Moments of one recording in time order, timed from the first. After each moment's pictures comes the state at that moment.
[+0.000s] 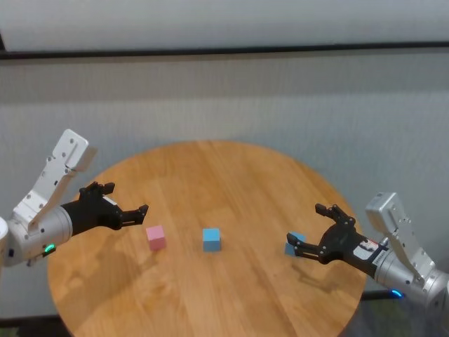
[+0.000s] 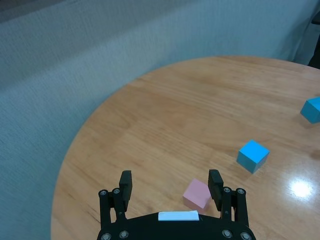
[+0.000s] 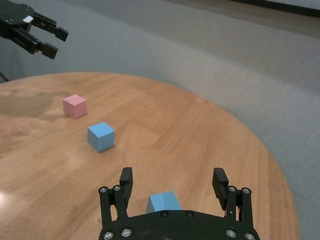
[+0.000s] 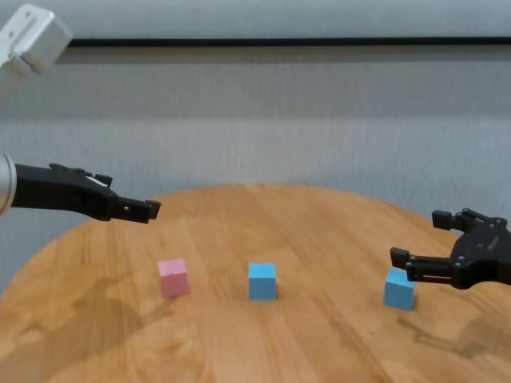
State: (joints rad) left arm -0.45 0.45 0.36 -1.29 -0.22 0.26 -0.49; right arm 0.42 0.47 -0.49 -1.04 0.34 -0.26 0.52
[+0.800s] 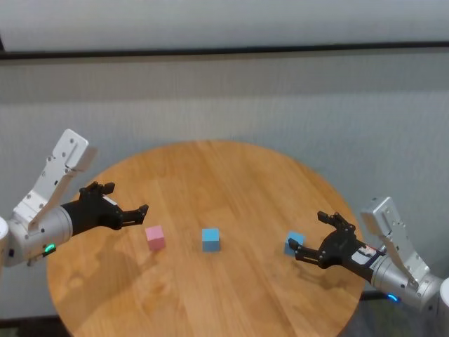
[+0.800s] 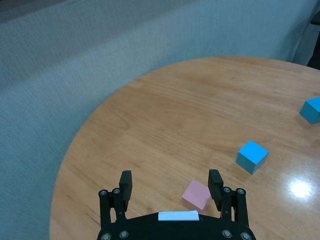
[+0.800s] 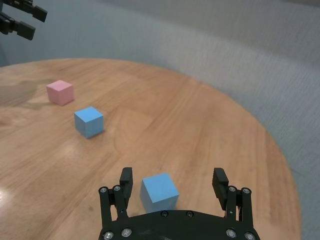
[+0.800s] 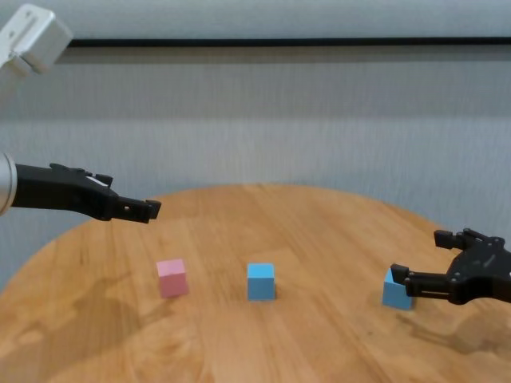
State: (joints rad) left arm -0.45 0.45 0.36 -1.29 -0.22 0.26 -0.49; right arm 0.43 0.43 -0.48 -0.99 0.29 -0.22 0.50
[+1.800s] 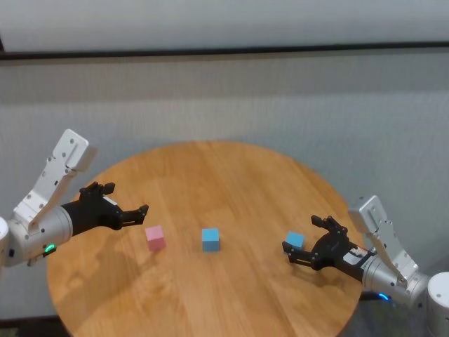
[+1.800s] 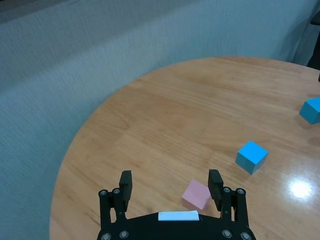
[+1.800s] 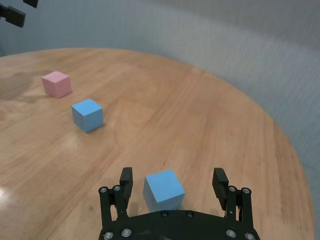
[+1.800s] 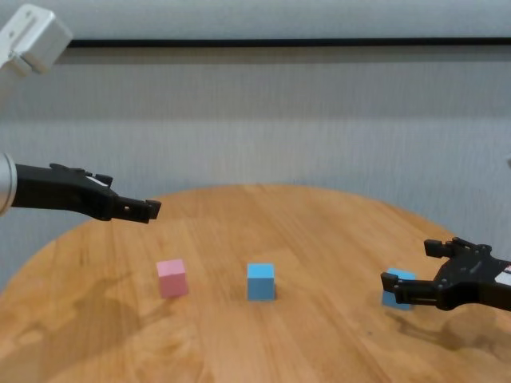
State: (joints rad) left arm -0.45 0.45 0.36 -1.29 -0.22 0.26 -0.49; right arm 0.45 0.38 -0.46 -0.94 0.24 -0.17 0.50
